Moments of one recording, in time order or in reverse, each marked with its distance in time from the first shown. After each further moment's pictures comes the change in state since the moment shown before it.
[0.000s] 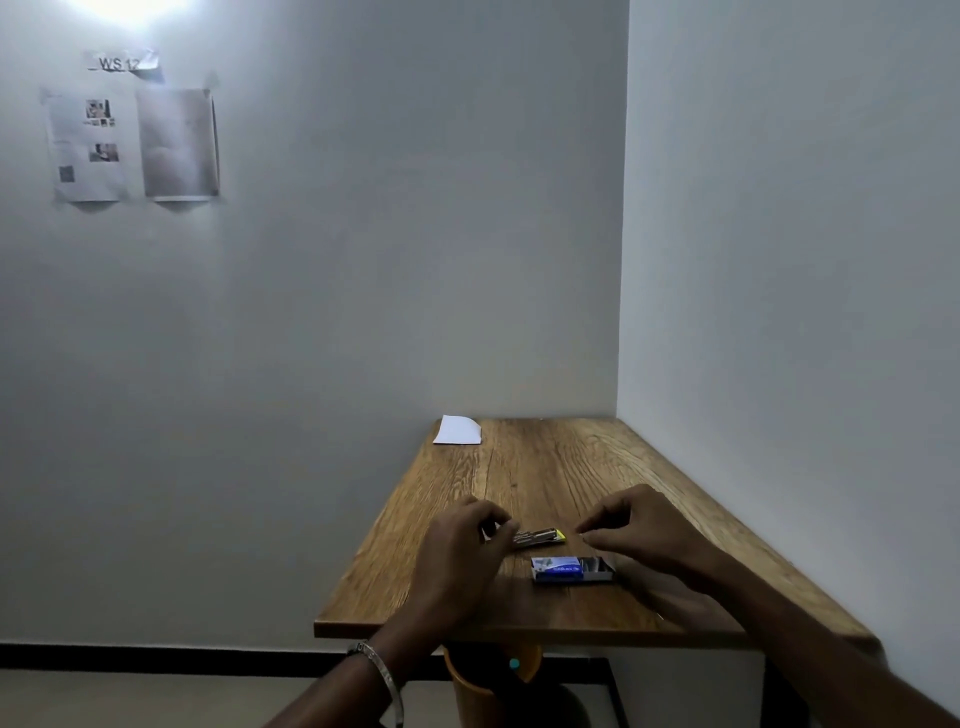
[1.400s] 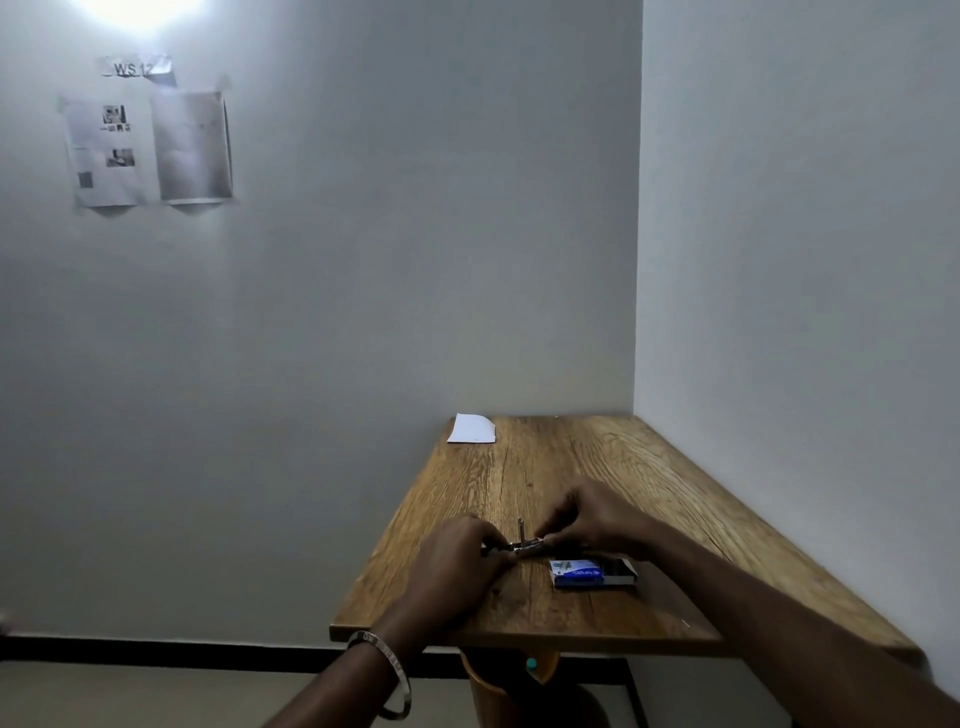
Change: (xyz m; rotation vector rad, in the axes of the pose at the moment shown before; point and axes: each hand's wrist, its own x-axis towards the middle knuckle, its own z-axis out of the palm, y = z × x) left_hand 0.006 -0.024 -0.012 0.180 -0.301 -0.068; right_hand 0.060 -0.011 0.040 0.001 -0.270 0.008
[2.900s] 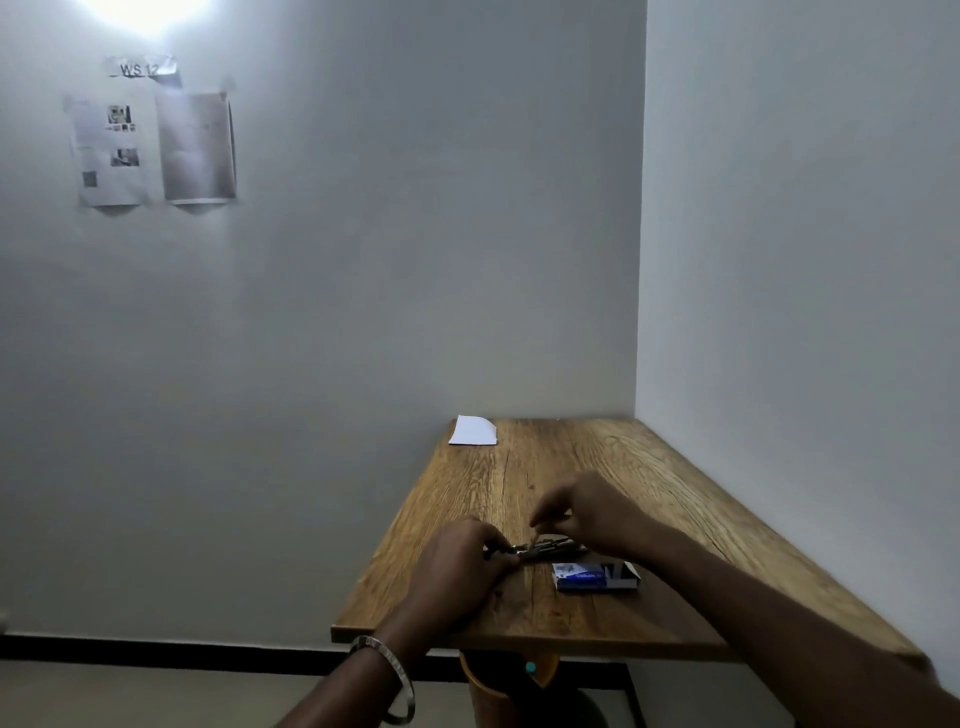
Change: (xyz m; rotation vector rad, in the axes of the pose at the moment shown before) left_hand 0.000 -0.001 0.002 -0.010 0.012 -0.033; right_hand 0.000 -0.019 0.003 -0.317 0.147 -0.221
